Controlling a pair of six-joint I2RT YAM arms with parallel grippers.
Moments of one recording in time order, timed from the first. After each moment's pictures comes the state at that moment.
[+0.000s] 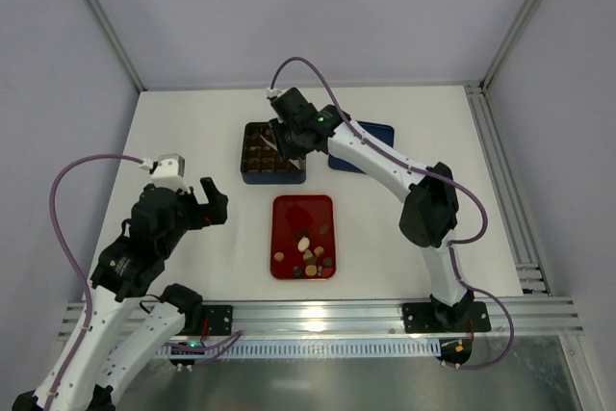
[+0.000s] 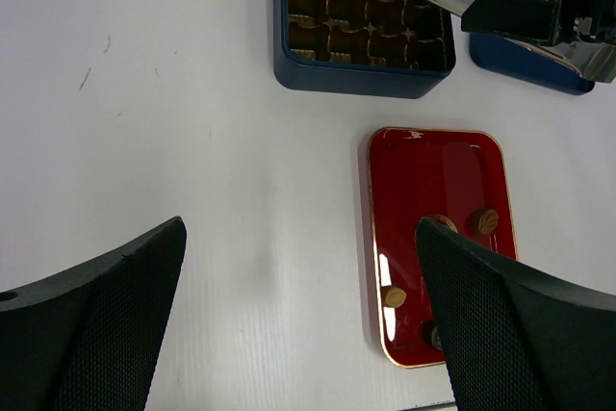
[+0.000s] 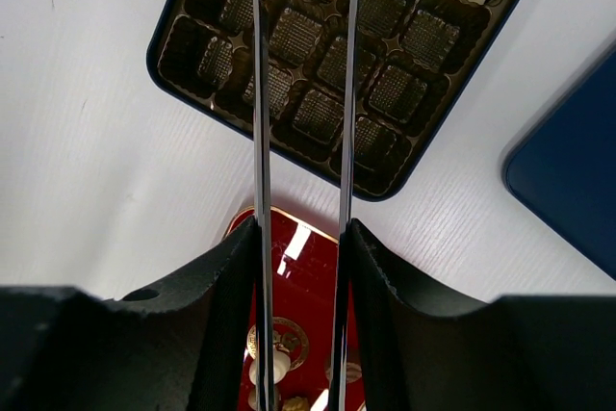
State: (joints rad) left arm -0.43 0.56 0.85 -0.76 -0.24 -0.39; right arm 0.80 2.09 2.03 -0.80 0.13 0.31
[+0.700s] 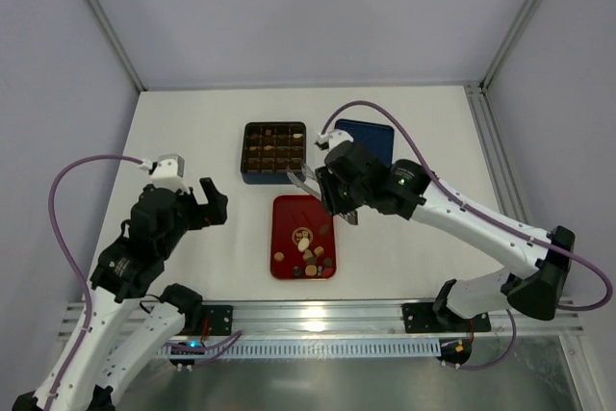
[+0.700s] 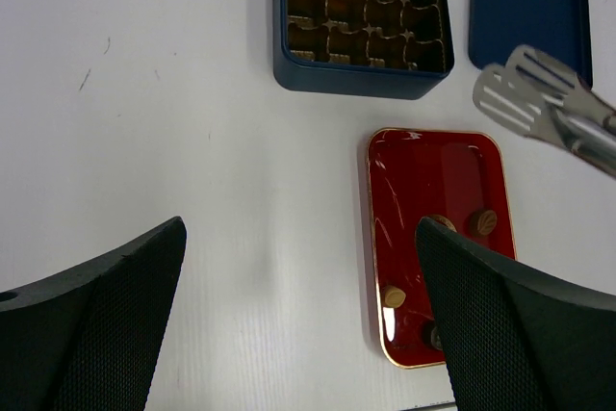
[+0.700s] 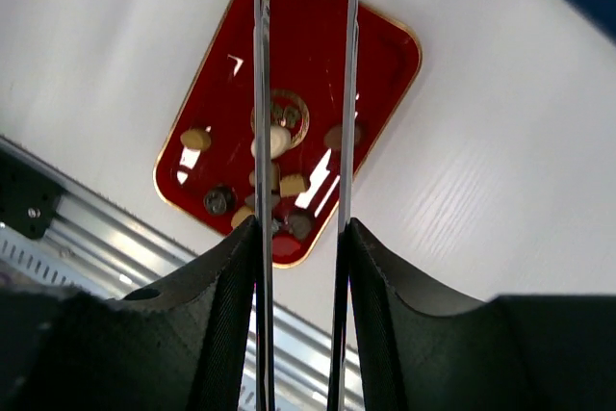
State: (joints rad) left arm -0.43 0.56 0.85 -0.76 -0.24 -0.39; right arm 0.94 1.40 1.41 -0.84 0.19 0.42
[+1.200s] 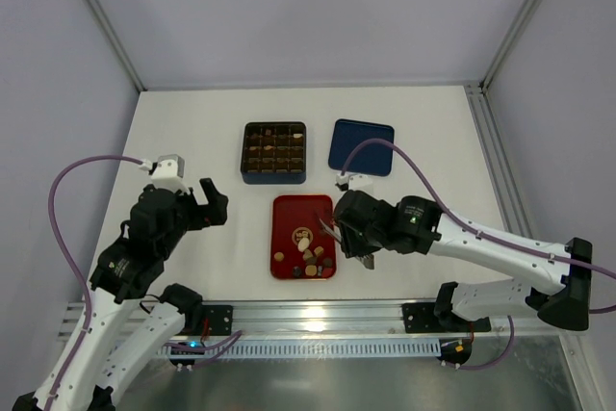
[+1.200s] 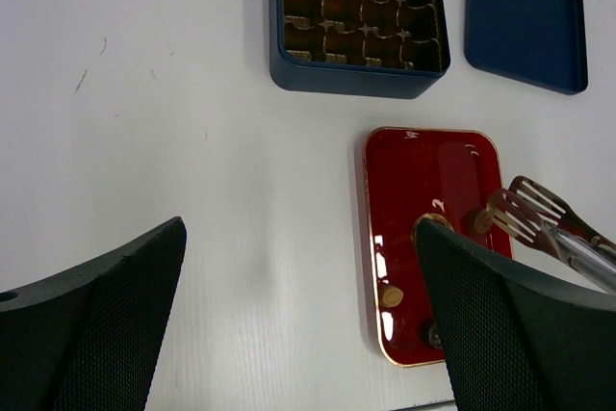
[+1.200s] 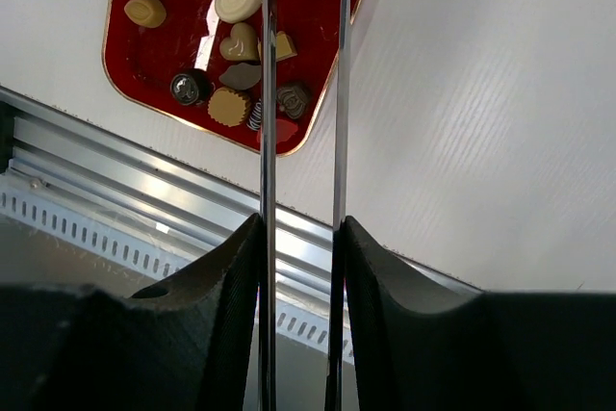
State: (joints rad) left arm -0.43 0.55 0.85 -0.76 -0.24 -0.39; right arm 1.13 1.19 1.12 -0.99 0.26 0.74
